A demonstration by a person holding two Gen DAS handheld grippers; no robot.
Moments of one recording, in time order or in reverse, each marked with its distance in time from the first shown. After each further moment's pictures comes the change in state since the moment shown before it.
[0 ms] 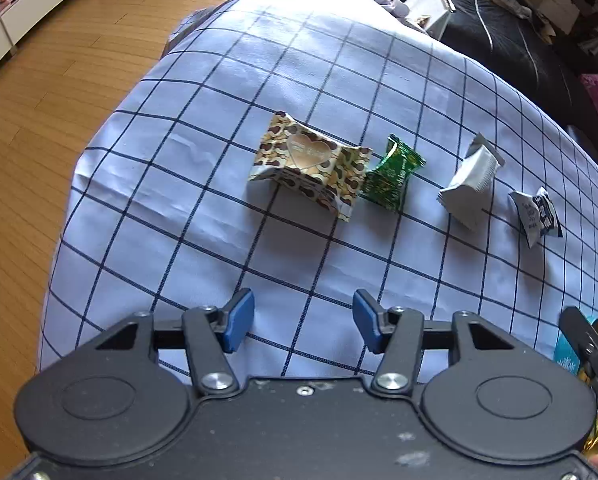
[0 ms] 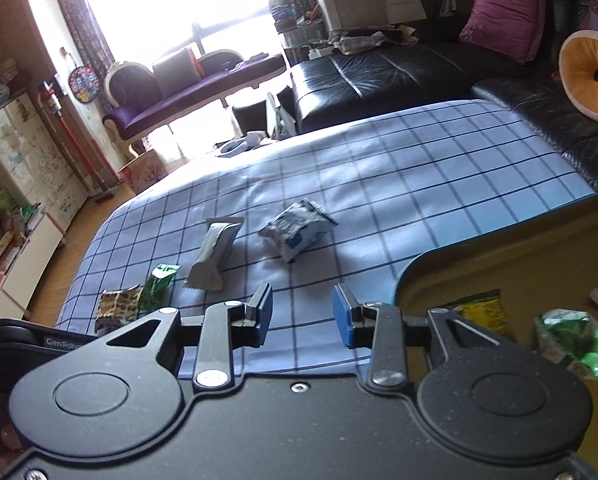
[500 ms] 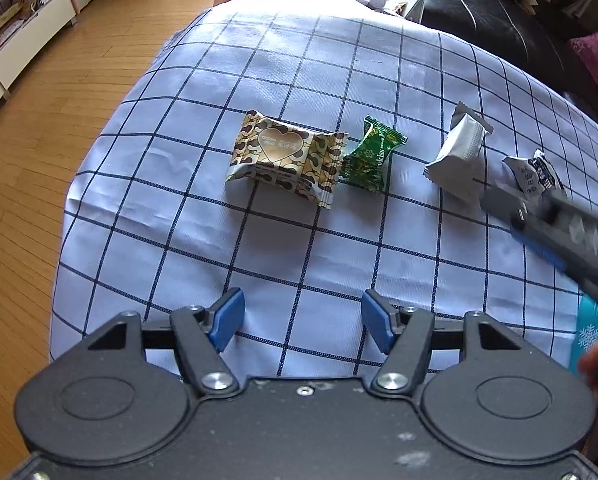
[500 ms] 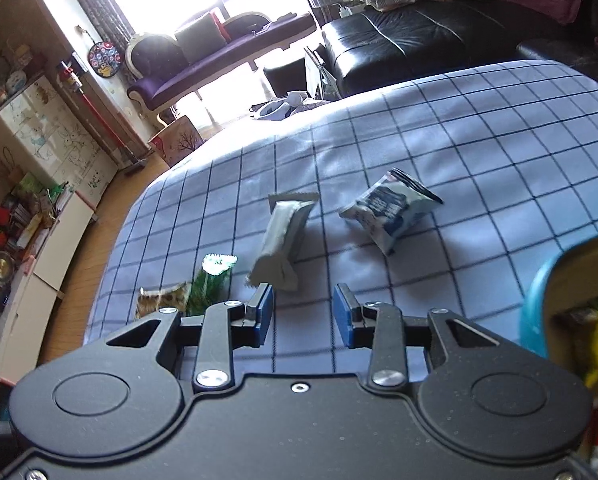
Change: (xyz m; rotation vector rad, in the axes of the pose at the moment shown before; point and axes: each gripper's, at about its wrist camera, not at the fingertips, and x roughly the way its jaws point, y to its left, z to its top) left arm 0.005 -0.023 -0.011 0.124 -0.025 0.062; right arm 0.063 0.038 0.025 0.049 0.119 0.095
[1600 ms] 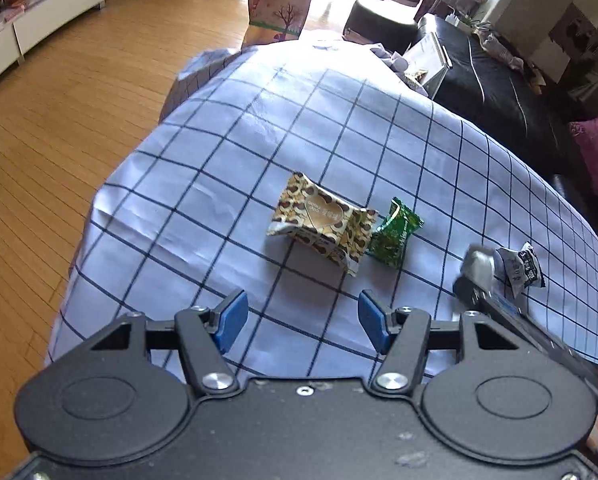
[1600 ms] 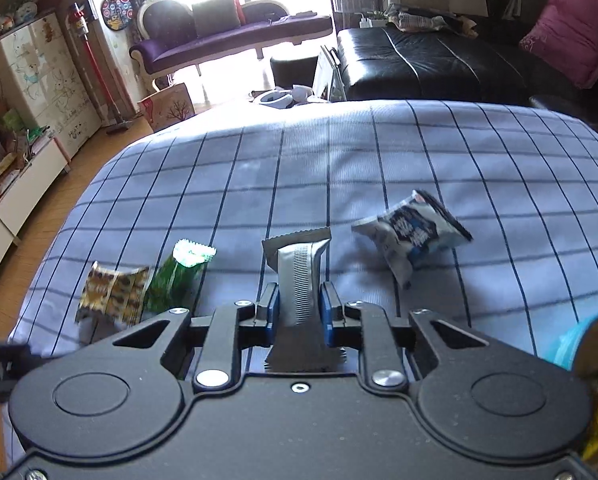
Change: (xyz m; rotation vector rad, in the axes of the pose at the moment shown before) left arm -0.024 0.047 0.015 -0.187 -0.133 -0.086; right arm 0.011 0.020 -0.019 -0.222 0.010 -0.115
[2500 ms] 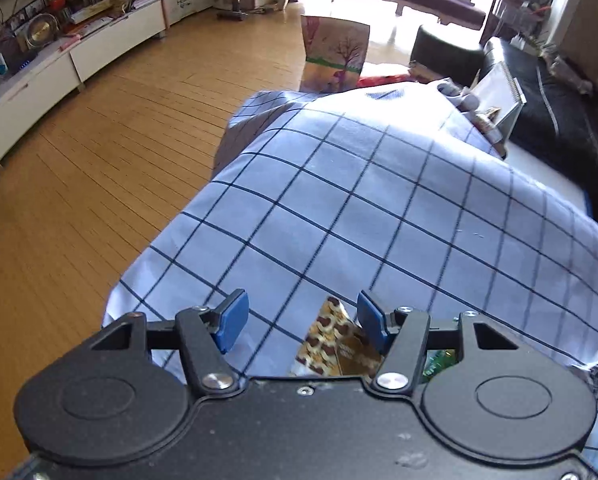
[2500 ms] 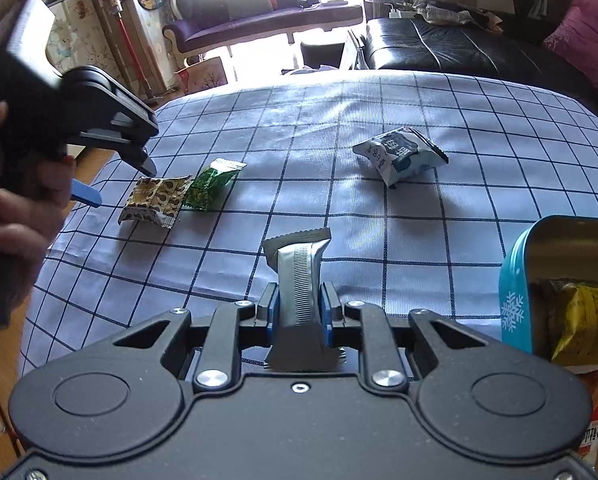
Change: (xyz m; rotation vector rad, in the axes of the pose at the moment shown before) left arm 0.055 -0.026 0.070 -0.026 -0.065 0.253; right arm -0.037 -0.012 -0.044 -0.063 0.027 0.080
